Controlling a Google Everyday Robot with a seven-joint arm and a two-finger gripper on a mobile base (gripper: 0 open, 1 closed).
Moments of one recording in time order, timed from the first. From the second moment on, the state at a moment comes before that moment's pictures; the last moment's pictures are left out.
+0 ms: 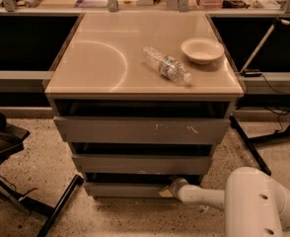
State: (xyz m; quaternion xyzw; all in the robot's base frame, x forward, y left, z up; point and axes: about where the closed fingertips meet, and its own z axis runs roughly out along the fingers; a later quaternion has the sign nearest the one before) arm 0.649 -0.146 0.169 -0.35 0.85 -0.01 0.39
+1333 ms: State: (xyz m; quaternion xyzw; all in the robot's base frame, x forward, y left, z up) arm 0.619 -0.141 0.165 -0.34 0.85 -0.01 0.40
